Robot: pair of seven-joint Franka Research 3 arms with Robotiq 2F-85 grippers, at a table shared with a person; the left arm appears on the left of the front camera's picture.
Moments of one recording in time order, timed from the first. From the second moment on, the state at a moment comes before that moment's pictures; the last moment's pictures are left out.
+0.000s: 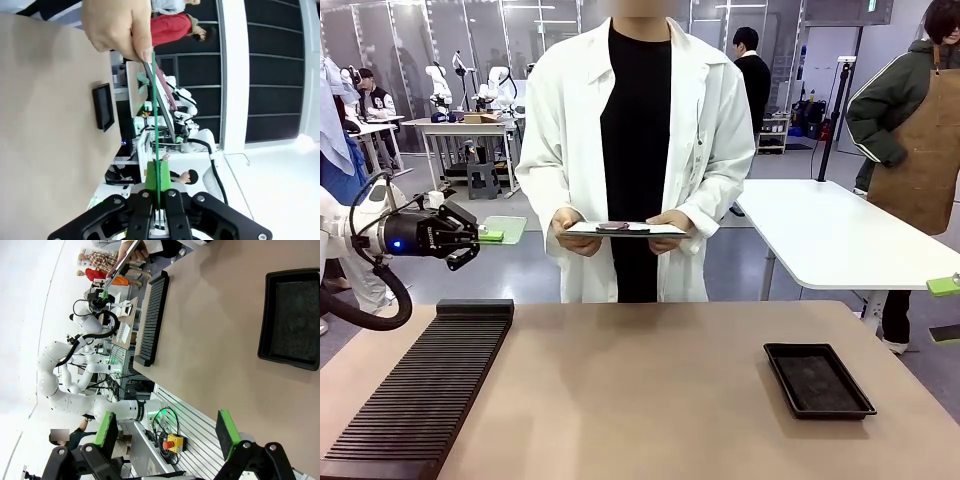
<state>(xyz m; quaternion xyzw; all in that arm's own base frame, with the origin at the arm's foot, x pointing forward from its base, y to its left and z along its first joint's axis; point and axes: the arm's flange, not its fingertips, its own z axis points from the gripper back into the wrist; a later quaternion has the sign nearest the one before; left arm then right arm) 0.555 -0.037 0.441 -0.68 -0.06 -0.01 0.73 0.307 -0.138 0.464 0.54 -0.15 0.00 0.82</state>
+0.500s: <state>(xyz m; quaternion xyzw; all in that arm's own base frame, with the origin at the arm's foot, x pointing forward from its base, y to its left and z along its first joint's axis) 0.555 -0.037 0.438 -0.68 -0.06 -0.01 0.73 0.307 -0.138 0.464 0.54 -0.16 0.00 0.82</state>
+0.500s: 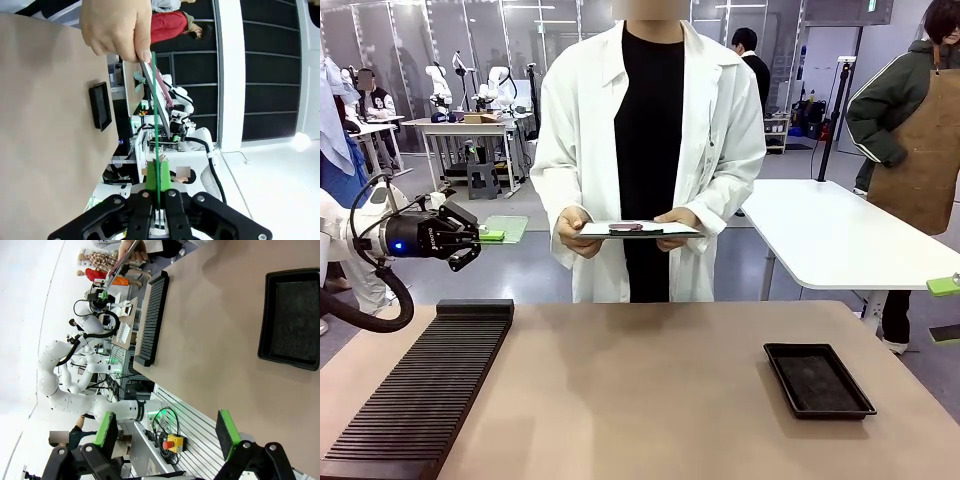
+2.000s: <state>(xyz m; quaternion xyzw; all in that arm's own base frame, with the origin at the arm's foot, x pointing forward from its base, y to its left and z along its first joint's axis) 0.555 -0.037 0.438 -0.68 -0.06 -0.01 0.73 0.307 -0.138 0.464 0.54 -0.16 0.00 0.82</state>
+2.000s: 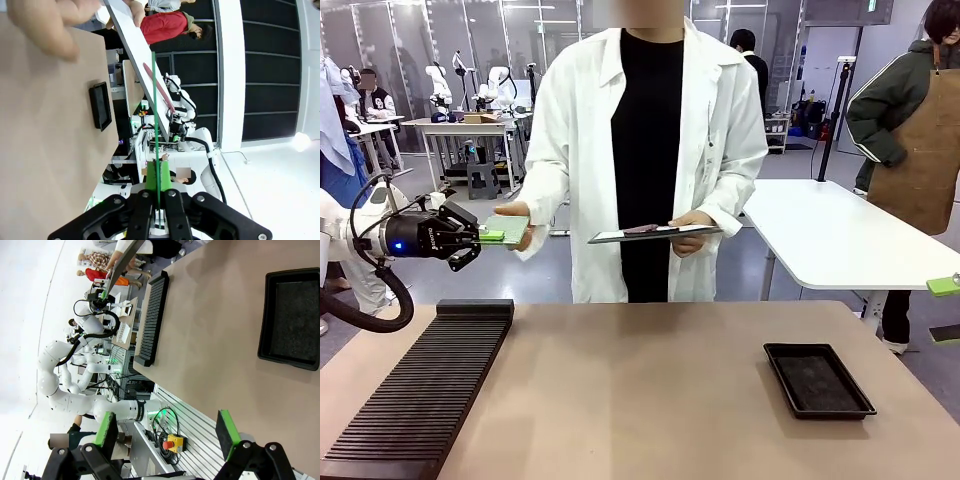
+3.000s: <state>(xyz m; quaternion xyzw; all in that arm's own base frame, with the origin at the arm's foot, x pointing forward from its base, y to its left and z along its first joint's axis) 0.555 -0.037 0.438 -0.68 -0.06 -0.01 0.73 0.307 -0.138 0.464 0.54 -0.16 0.00 0.82</state>
